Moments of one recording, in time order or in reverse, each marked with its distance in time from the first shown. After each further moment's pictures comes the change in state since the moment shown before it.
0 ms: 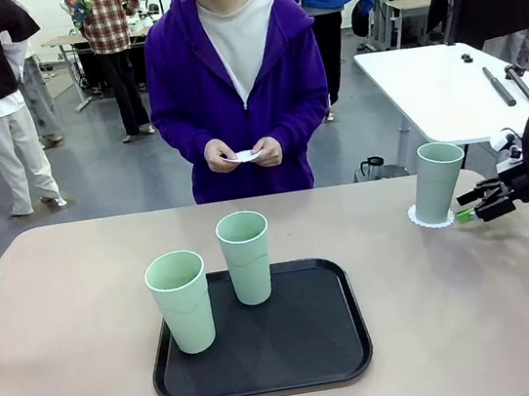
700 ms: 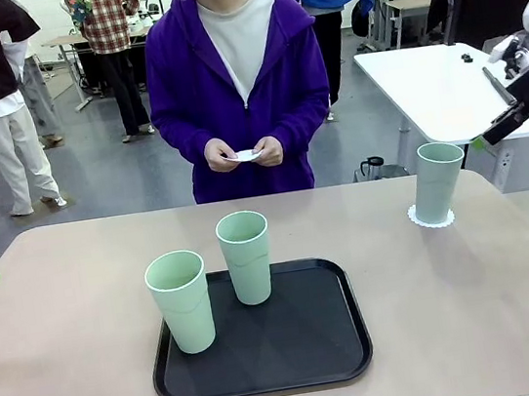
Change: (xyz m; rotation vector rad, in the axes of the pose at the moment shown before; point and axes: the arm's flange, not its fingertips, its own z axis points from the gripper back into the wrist) left arm 0.000 0.000 0.000 0.000 0.000 0.000; right arm 0.166 0.074 0.089 -0.455 0.297 -0.131
